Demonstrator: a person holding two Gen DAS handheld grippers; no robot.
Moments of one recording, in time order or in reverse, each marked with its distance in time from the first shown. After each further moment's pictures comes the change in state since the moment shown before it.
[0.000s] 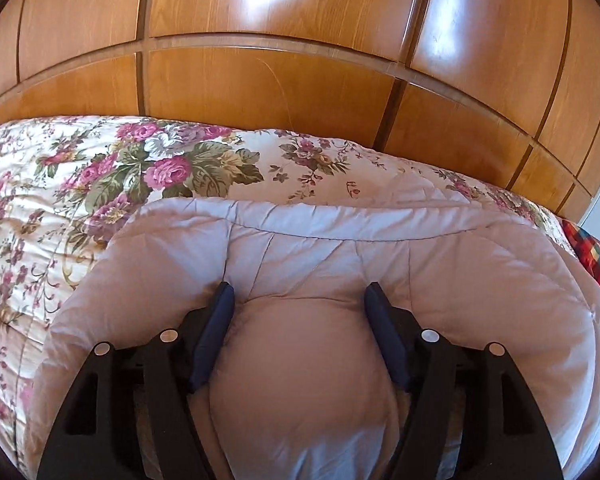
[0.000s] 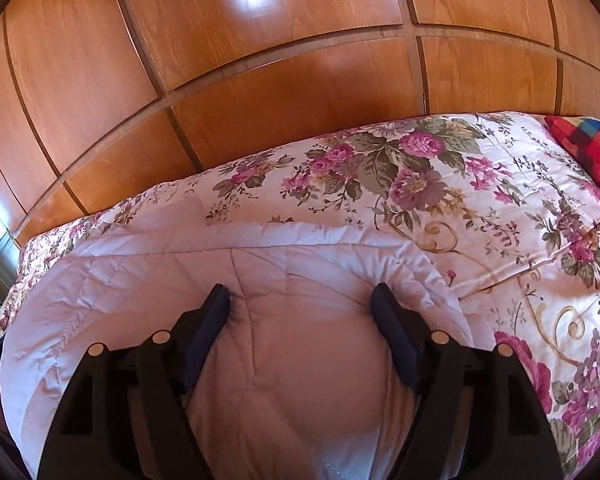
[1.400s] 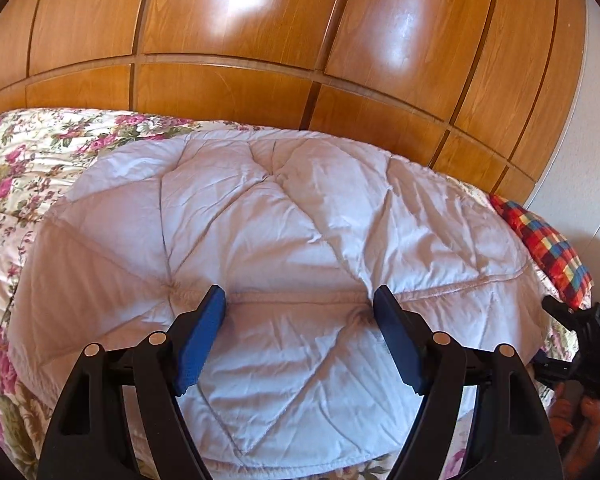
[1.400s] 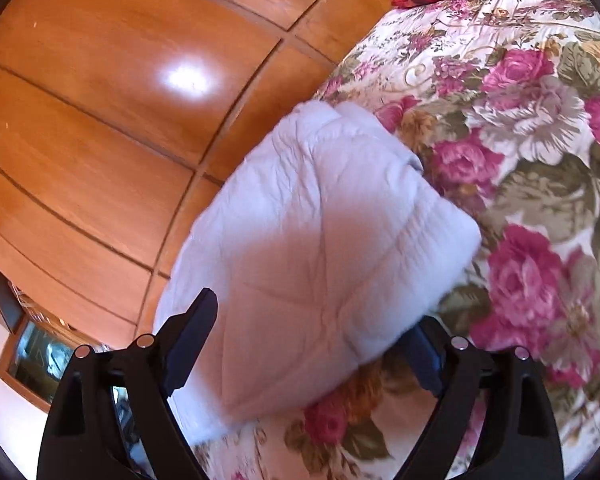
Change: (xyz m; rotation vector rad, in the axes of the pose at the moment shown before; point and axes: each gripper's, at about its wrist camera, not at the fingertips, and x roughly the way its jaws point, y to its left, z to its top) left arm -0.127 -0.054 -0.099 0.012 -0.056 -0.147; right arm -0.132 -0.038 -0.148 0.636 -0.126 0.302
